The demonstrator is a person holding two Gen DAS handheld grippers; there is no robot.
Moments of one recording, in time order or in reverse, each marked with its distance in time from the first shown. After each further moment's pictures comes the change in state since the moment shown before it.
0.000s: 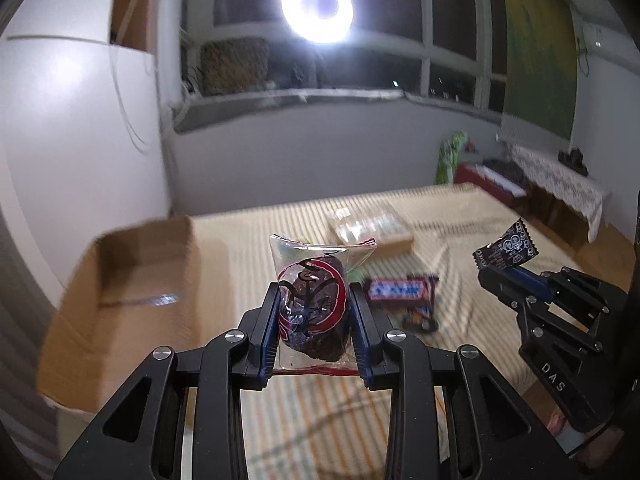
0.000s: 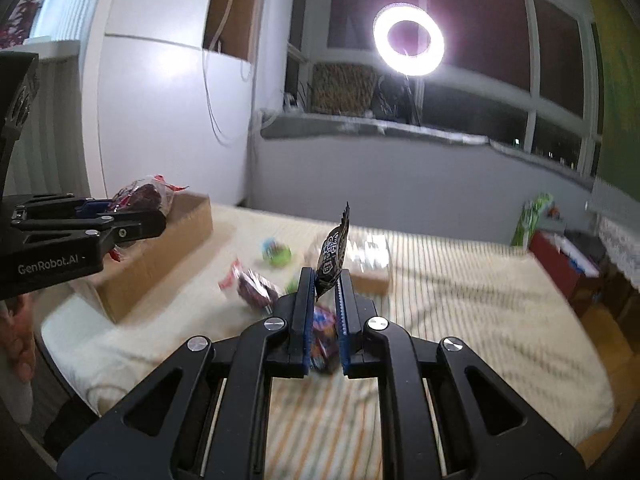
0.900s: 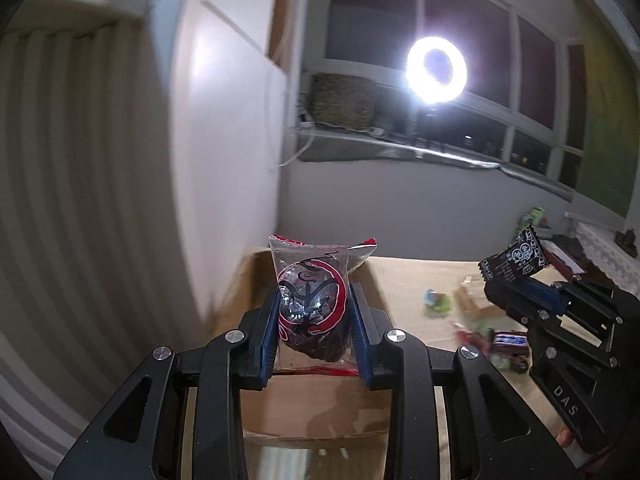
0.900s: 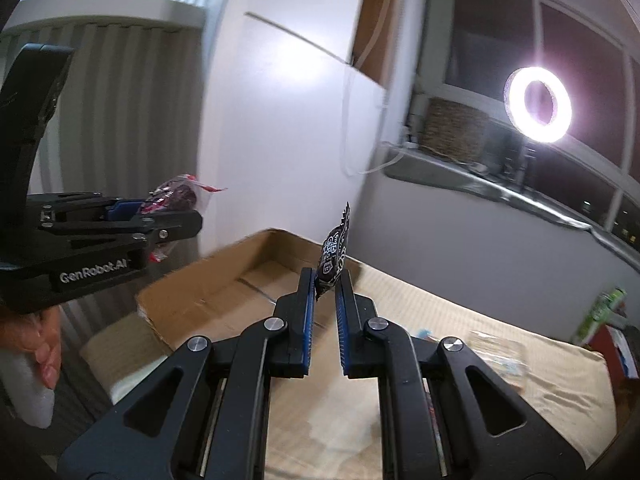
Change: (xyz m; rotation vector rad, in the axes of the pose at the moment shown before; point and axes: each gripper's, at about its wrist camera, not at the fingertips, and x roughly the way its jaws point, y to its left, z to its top) left arm -0.058 0.143 -0.009 -0.208 -0.120 0.228; right arm 0.057 0.175 0.064 -0.215 -0.039 0.297
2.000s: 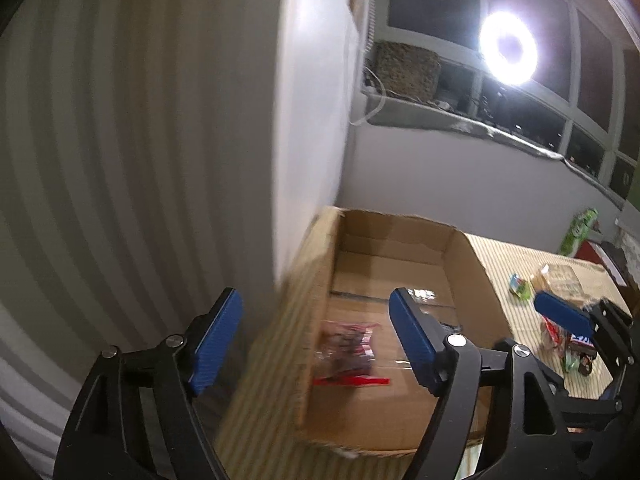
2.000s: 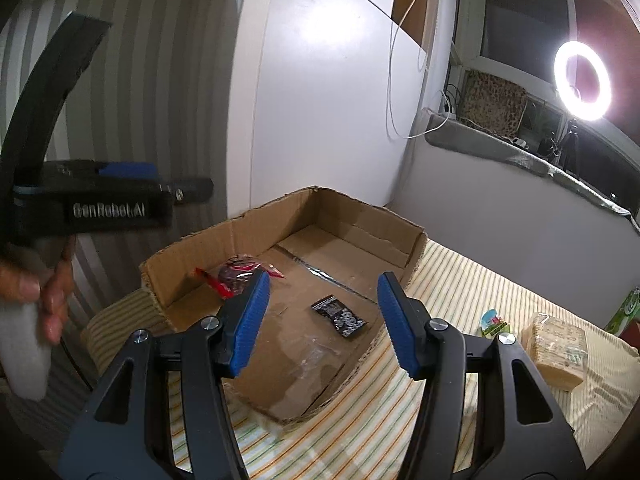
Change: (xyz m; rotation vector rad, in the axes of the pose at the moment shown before) left arm 0.042 0.050 -0.017 -0.097 0.109 0.167; right arm 0.046 0.023 -0.039 -0.007 0.099 0.083
